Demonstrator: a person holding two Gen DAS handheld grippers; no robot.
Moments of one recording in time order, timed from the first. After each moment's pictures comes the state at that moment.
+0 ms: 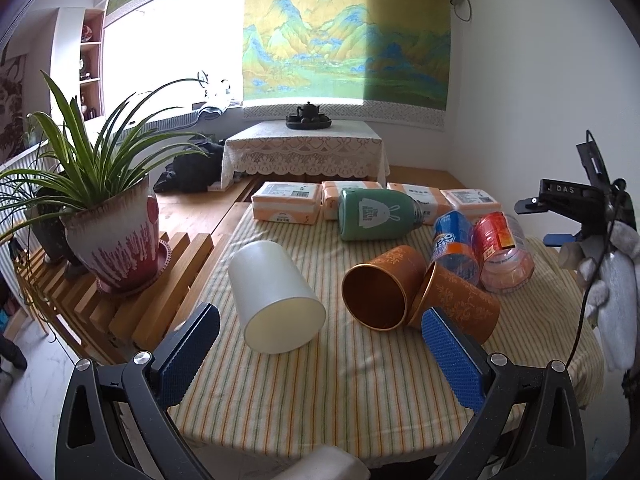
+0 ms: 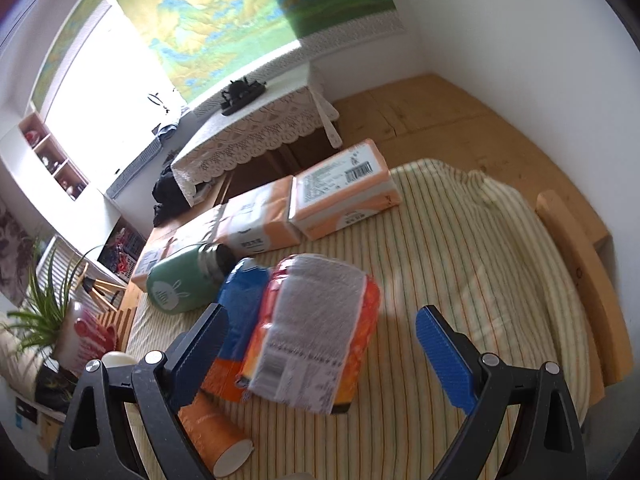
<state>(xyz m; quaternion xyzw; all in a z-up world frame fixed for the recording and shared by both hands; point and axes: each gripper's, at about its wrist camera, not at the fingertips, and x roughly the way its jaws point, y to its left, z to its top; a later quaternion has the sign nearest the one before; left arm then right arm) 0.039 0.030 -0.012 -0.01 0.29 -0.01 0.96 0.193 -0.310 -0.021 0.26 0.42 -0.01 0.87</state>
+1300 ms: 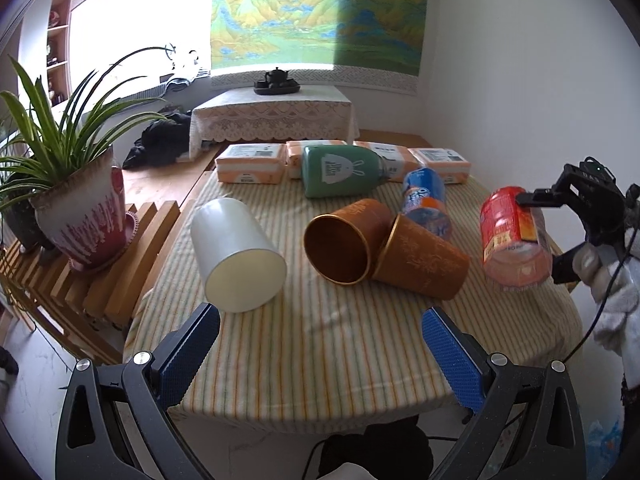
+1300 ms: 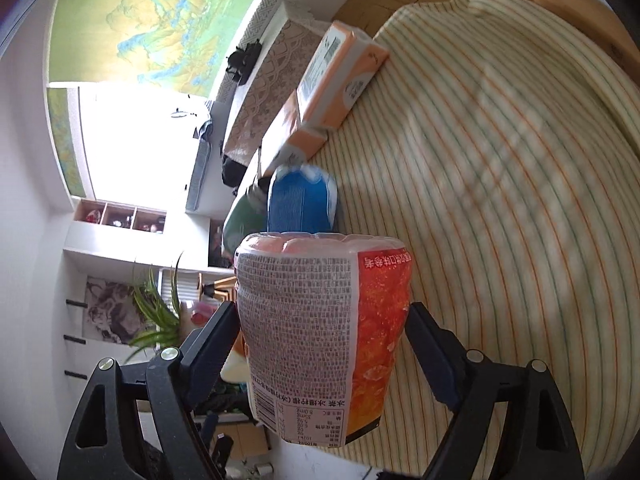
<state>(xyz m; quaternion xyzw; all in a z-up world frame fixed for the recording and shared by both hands) 0.033 0.014 -0.026 0.00 0.35 -0.07 0.94 0.133 -0.317 -0.071 0.48 0.47 0.12 0.73</state>
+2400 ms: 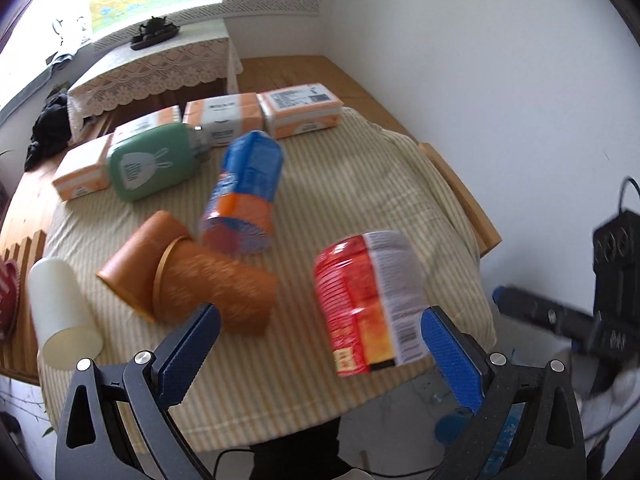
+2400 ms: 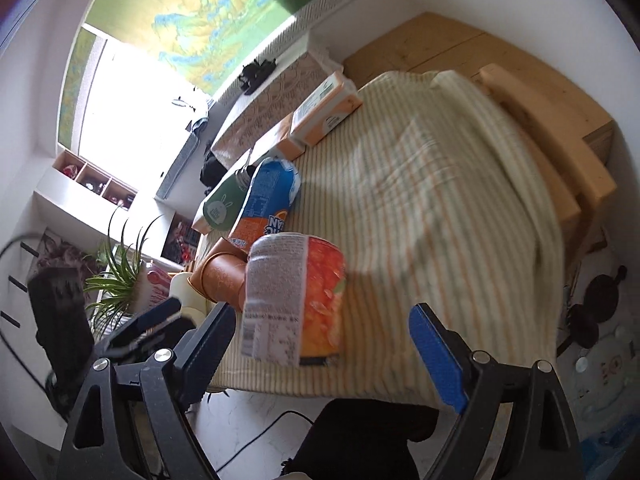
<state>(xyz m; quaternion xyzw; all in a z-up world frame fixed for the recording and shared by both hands) 0.122 -0.159 -0.007 0.04 0.49 -0.23 0.84 0.017 -0.345 -0.033 0.35 0.43 0.06 0.83</state>
